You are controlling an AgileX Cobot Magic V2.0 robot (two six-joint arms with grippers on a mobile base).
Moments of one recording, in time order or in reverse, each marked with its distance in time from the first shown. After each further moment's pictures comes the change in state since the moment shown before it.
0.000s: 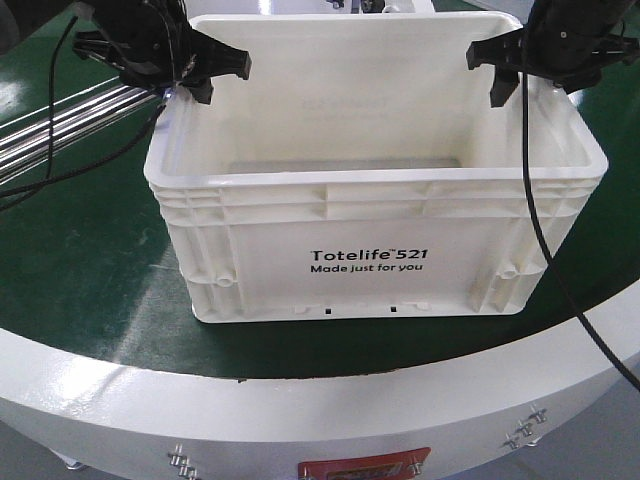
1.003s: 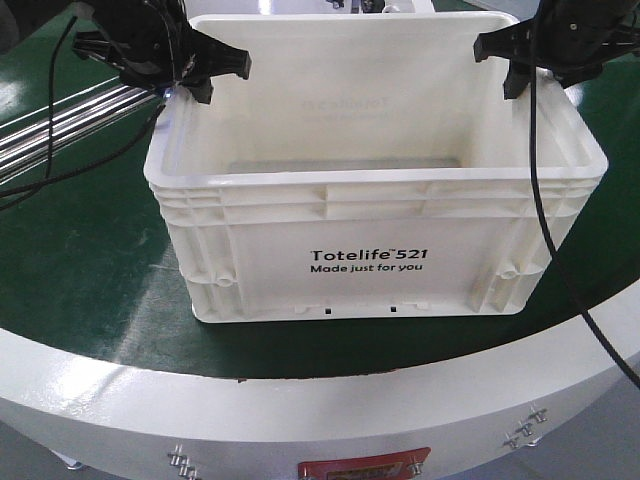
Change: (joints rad) left arm 0.000 0.000 0.000 0.000 -0.002 -0.003; right arm 0.000 -0.019 0.000 0.001 -0.001 -0.016
